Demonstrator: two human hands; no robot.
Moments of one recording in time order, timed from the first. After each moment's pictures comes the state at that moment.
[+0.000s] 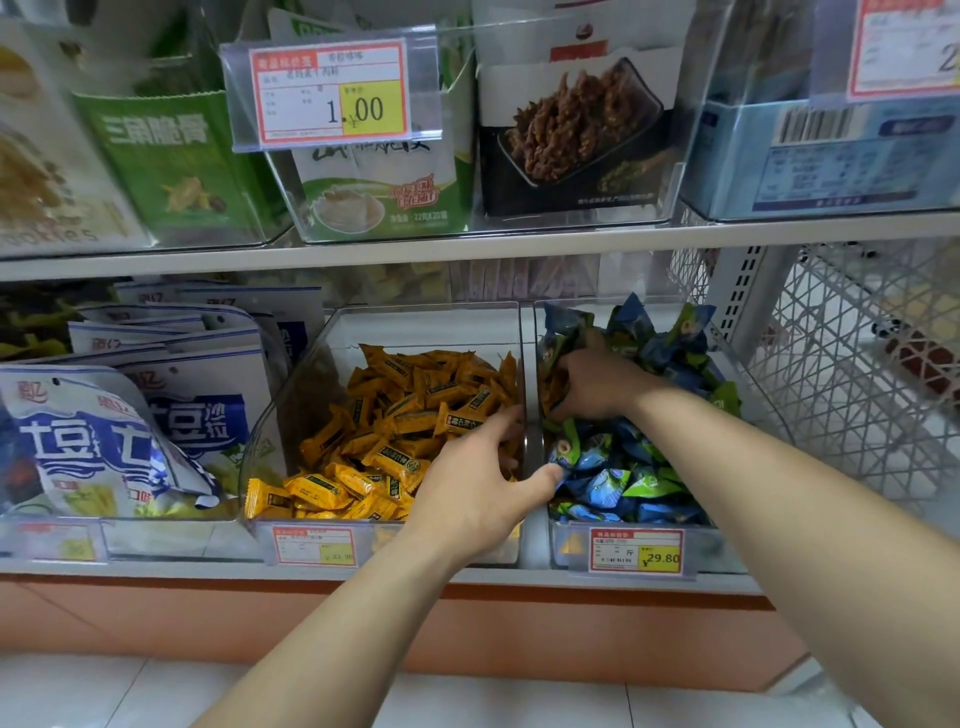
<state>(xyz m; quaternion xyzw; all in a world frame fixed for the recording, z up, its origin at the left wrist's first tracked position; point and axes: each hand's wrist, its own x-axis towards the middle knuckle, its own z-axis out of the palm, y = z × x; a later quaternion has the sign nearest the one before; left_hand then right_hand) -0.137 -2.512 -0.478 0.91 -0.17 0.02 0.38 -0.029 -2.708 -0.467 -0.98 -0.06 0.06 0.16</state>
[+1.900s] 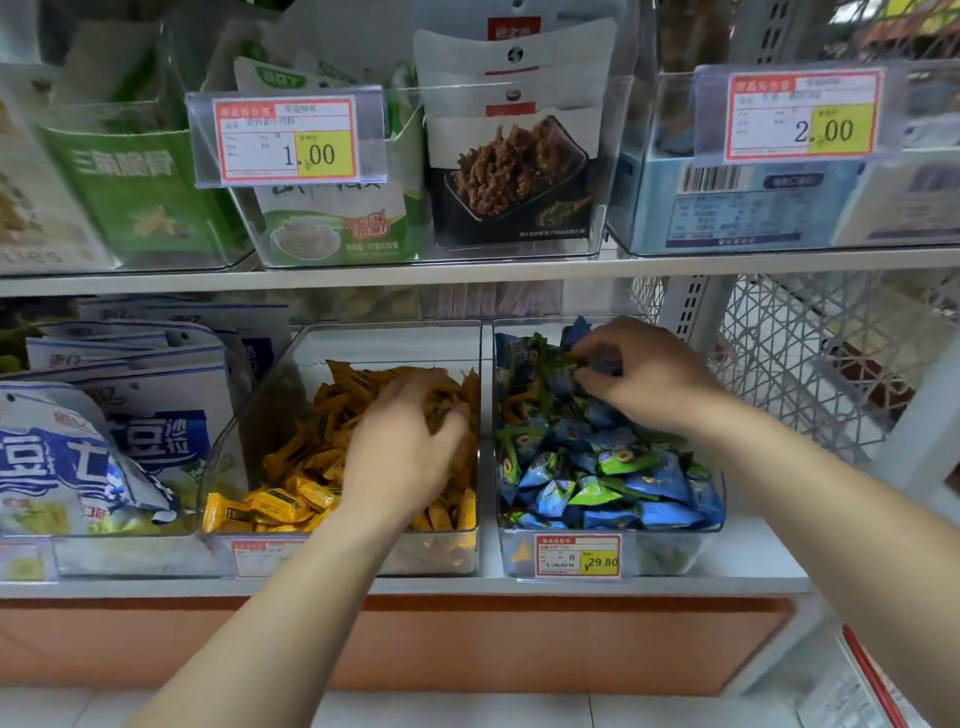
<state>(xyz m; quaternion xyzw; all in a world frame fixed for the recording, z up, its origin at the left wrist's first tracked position) -0.113 -2.506 -0.454 0.92 -0.11 0.20 0.31 -0.111 -2.766 -0.407 -0.96 -0.05 -0.12 0.24</state>
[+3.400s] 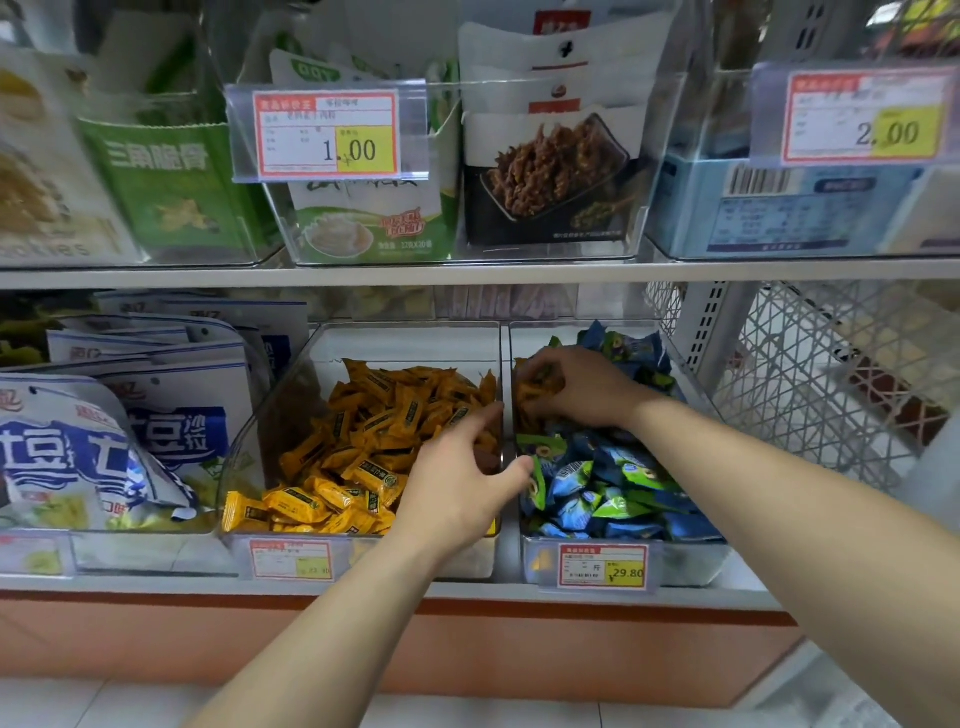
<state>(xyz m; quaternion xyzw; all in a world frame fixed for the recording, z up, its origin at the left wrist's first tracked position) -0.126 -2.520 -0.474 0.89 -0.15 0.07 0.43 -0.039 -2.724 -0.450 -0.94 -0.10 0.00 0.33</state>
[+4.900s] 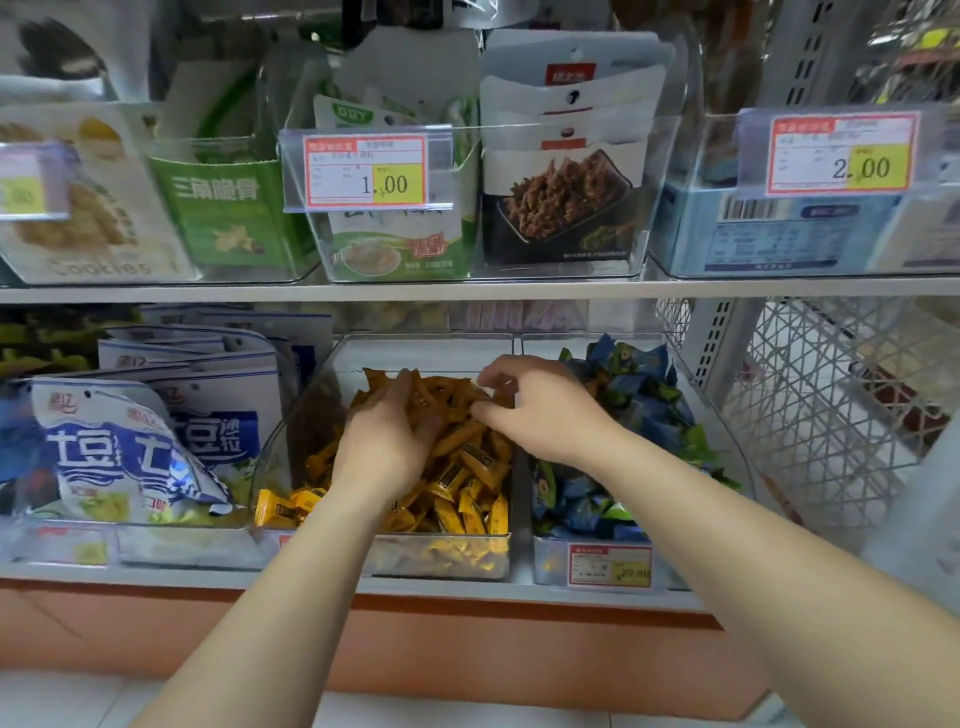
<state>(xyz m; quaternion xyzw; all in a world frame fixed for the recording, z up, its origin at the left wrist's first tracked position) -0.091 -2.456 -0.452 0.95 -0.02 0.11 0.31 -0.103 -2.651 -0.413 -0.94 -0.13 -0.09 0.31</state>
